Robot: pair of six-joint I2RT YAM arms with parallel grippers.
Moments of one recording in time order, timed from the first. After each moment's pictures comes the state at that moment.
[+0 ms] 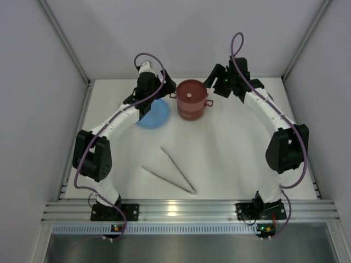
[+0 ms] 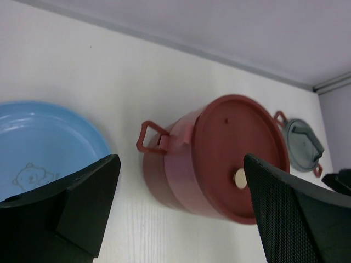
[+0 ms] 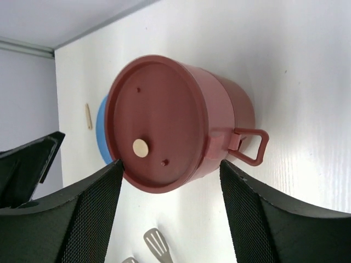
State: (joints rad) left arm -0.41 1.76 1.42 -0.02 -0.11 -0.62; right arm 0.30 1.82 1.67 -0.45 -0.18 0.70
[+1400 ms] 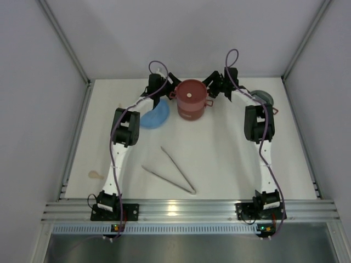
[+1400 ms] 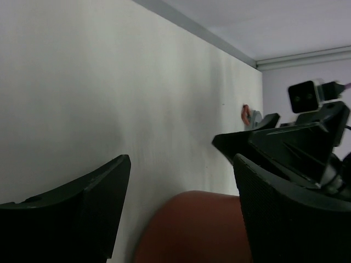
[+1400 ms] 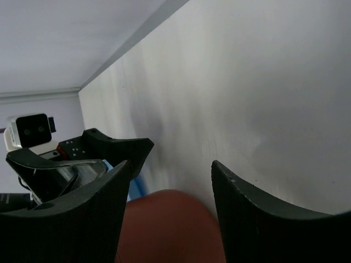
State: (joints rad) left arm -0.28 2.64 2.11 0.21 0.45 -0.98; right arm 0.18 2.51 2.06 -0.07 -0.46 0.95
